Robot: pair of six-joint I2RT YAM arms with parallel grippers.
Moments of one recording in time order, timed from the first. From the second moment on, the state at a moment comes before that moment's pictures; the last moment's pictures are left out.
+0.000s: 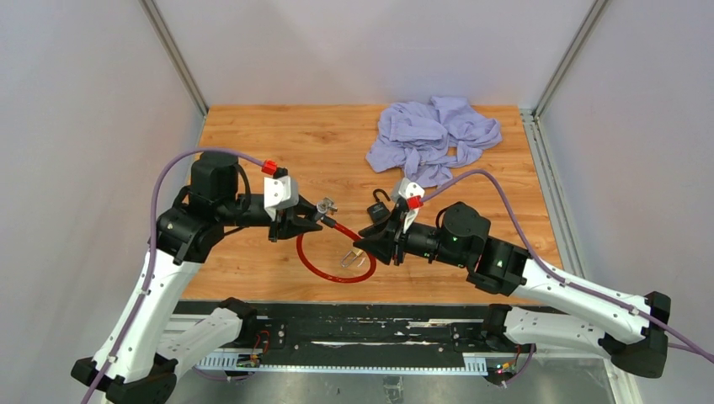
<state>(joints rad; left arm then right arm) -0.41 0.88 1.23 -0.79 0.96 0.51 1.12 0.90 0.87 -0.04 -0.13 0.18</state>
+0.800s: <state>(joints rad) -0.41 0.92 1.28 -0.87 0.96 0.50 1.12 1.15 1.13 -0.23 -0.29 0.12</state>
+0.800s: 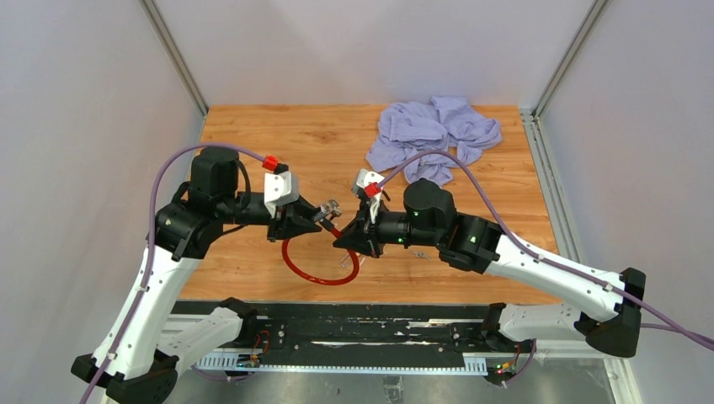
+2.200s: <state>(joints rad) -0.41 0.93 1.28 -0.93 0.95 0.50 1.01 1.02 1.22 -0.31 -0.34 0.18</state>
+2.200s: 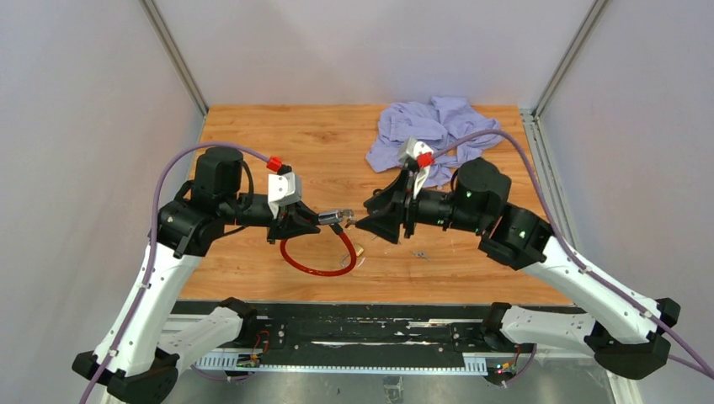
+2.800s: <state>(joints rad) -0.41 0.96 1.28 -1.00 0.90 0.56 0.91 1.18 1.37 -0.47 -0.56 0.15</state>
